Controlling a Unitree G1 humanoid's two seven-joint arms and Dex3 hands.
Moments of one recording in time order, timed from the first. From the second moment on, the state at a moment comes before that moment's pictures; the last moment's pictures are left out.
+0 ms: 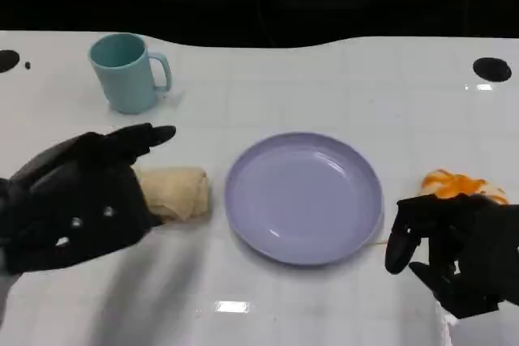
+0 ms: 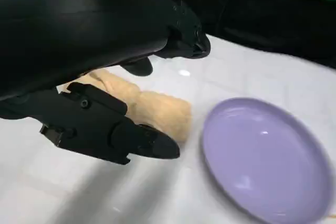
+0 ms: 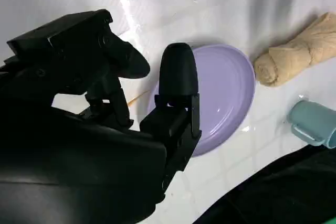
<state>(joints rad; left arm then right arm) -0.24 0.63 -0.25 -0.24 0.34 0.31 -0.40 0.01 -0.45 0.17 -0.57 -0.14 0.58 0.42</state>
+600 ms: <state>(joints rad) -0.54 0.53 -0.52 0.33 0.73 0.12 -0.41 0.02 -0.45 0.17 -0.59 -0.14 0.59 0.42</state>
